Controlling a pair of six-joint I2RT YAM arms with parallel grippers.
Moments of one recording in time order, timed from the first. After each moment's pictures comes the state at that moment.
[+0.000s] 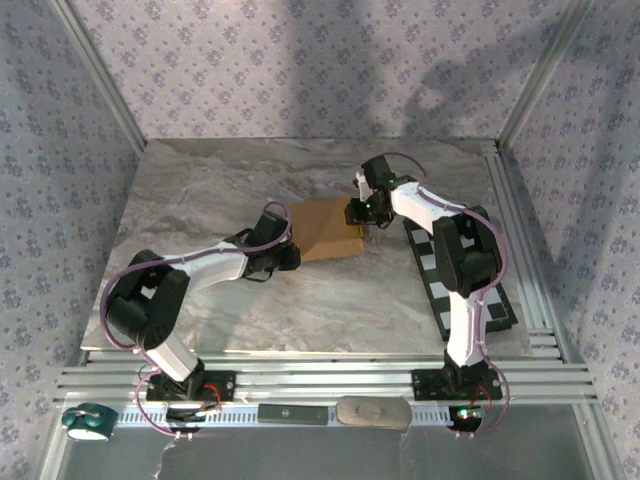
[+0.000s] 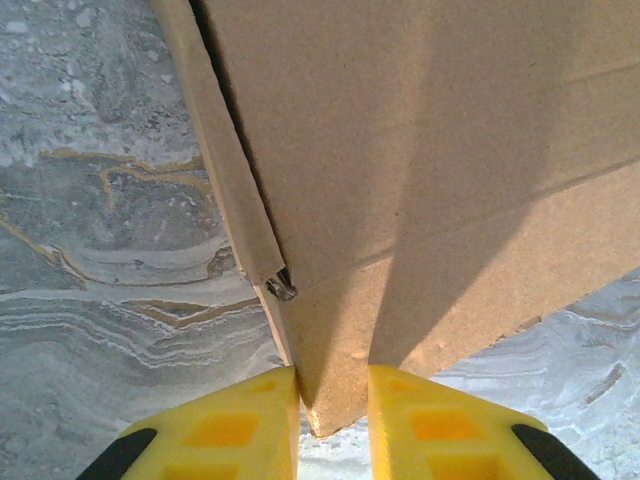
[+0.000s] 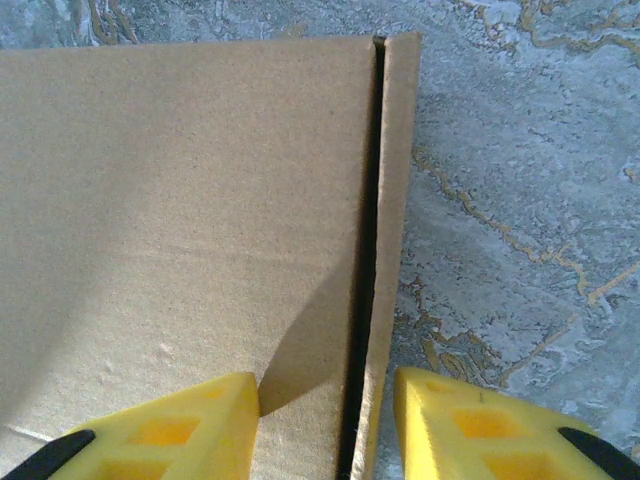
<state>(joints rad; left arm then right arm) -0.62 1.63 0.85 -0.19 0.06 -0.53 0.38 2.04 1.50 -0.58 -0.22 0.23</state>
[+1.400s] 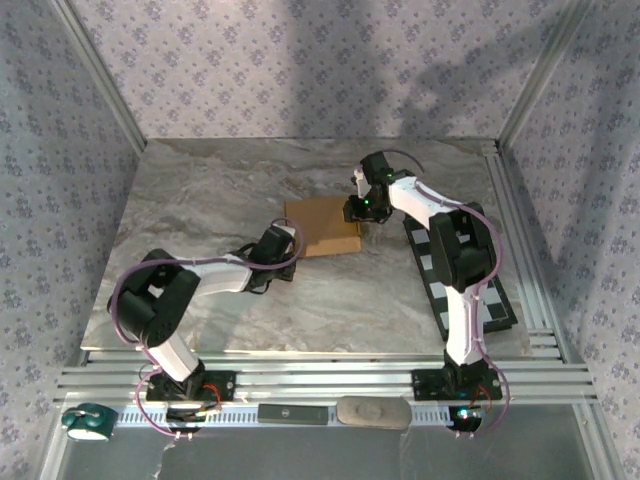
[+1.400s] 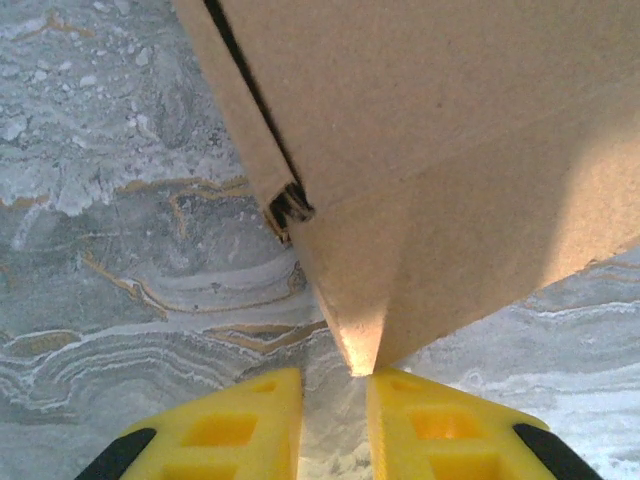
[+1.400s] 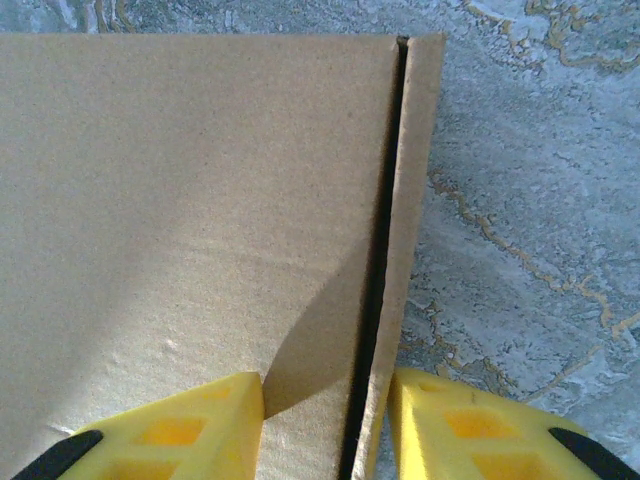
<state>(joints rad) -0.66 1.66 0.74 0.00 -0.16 -0.32 0.37 2.10 1.60 -0.65 -0.26 0.22</state>
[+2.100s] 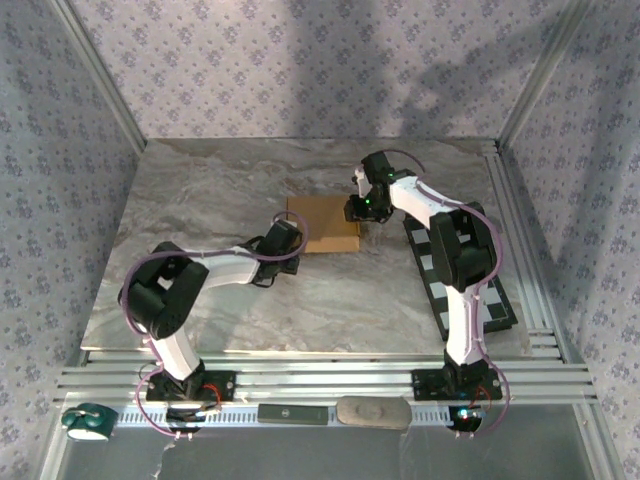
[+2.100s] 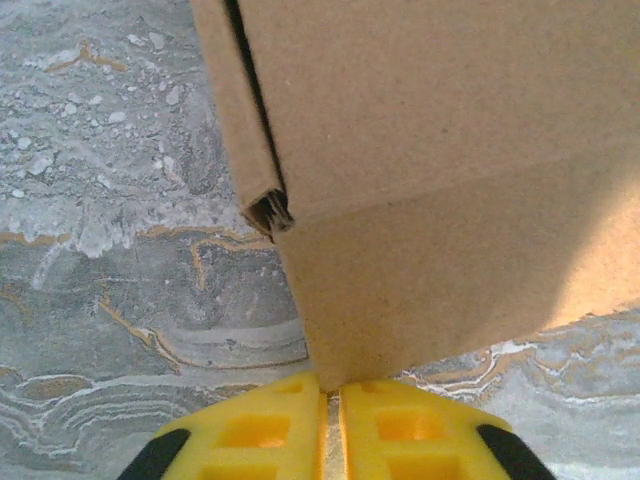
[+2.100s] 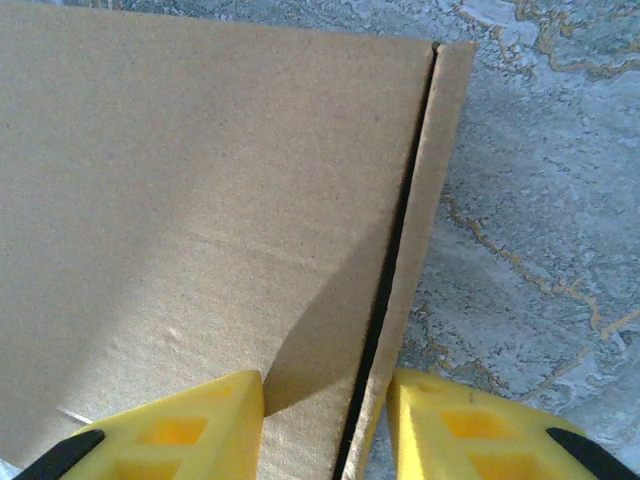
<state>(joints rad) -0.67 1.73 0.84 -0.08 -0.22 -0.40 0.37 2.10 1.60 -0.65 -0.26 0.21</state>
